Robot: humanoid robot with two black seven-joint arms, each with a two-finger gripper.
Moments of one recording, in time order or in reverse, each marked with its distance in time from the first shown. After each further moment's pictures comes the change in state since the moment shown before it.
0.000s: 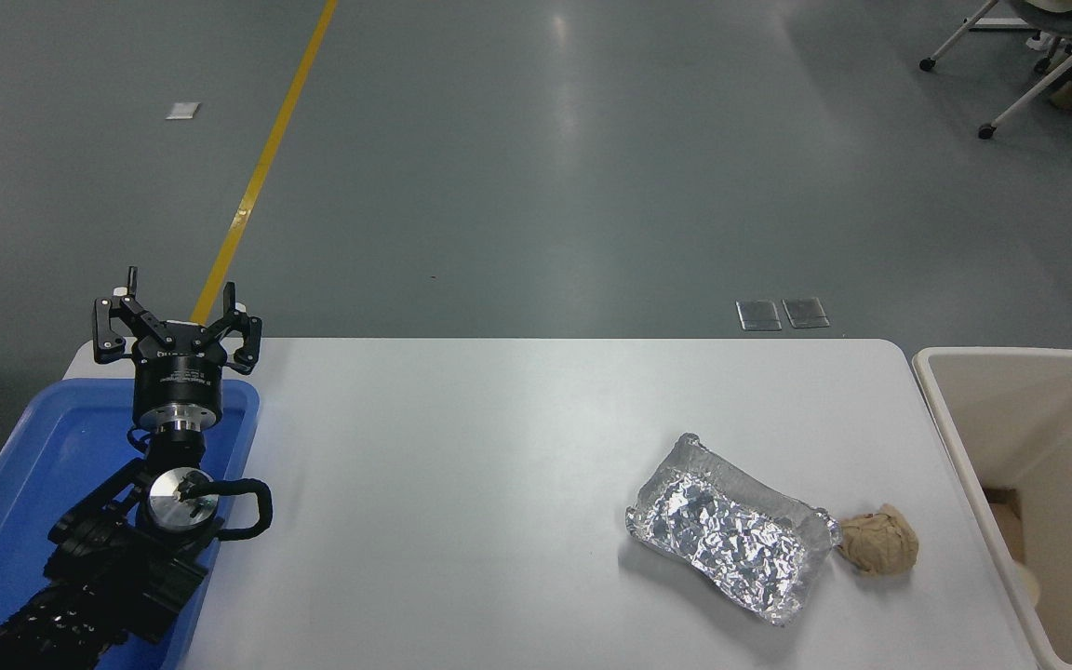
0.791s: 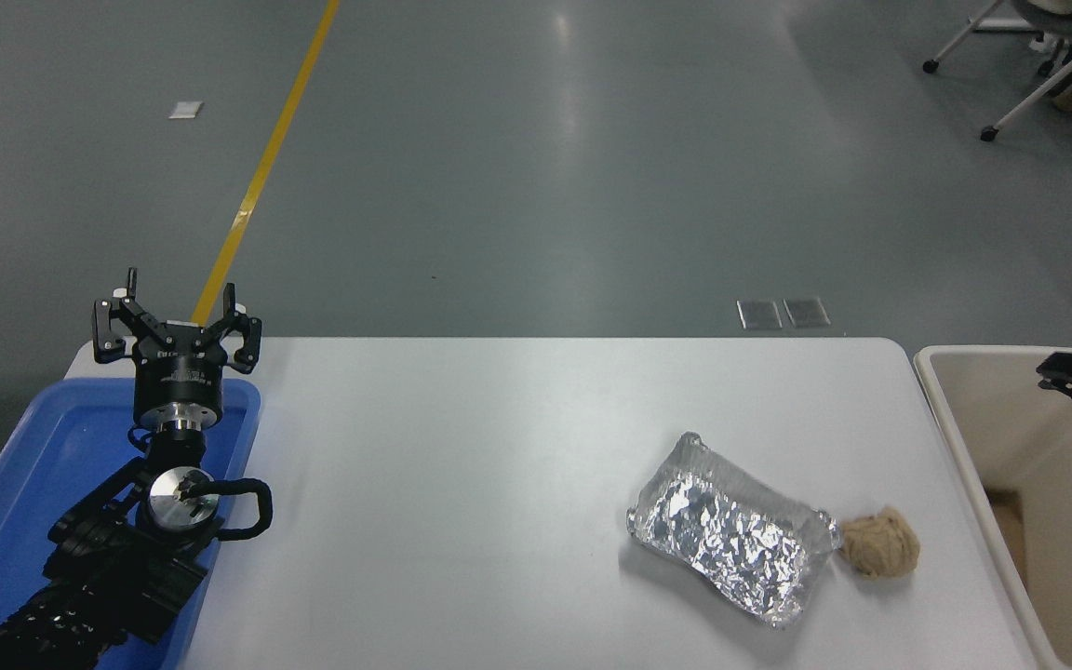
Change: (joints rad) left arm 0.000 0.000 0.000 -0.001 0.001 0.000 0.002; right arm 1.005 -0.248 -0.610 0.974 -0.091 0.035 0.009
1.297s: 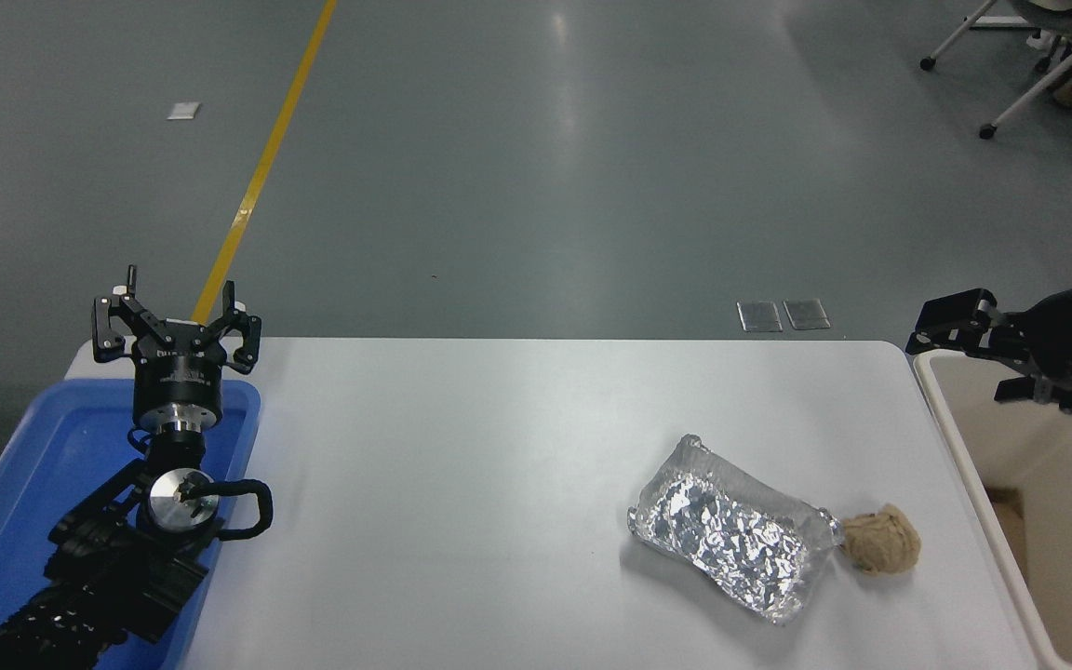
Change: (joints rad) left arm 0.000 0.001 0.000 0.000 -0.001 0.000 -0.001; right arm 0.625 0.021 -0.158 0.413 -0.042 0.342 -0.005
